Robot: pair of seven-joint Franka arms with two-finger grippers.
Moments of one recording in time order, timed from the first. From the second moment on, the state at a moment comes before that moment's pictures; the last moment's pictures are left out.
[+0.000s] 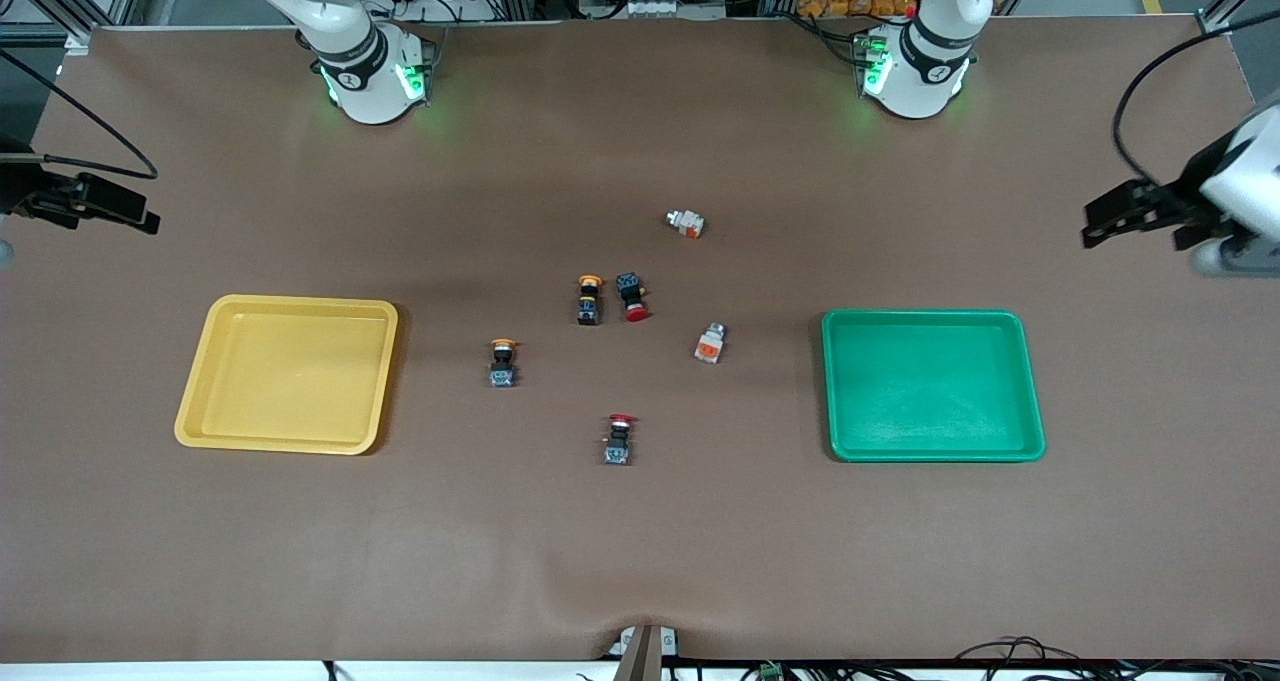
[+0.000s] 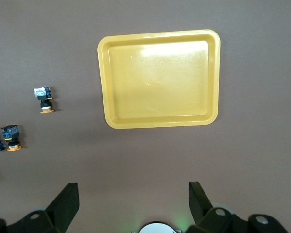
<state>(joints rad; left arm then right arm) -0.07 0.08 -0.01 -1.54 0.00 1.55 -0.01 -0.02 0.04 -0.06 -1.55 0.05 1.44 0.01</state>
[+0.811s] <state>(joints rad) -0.25 0.30 -0.06 -1.54 0.00 1.76 -0.15 0.13 0.22 -0.05 -1.54 0.07 1.48 0.02</state>
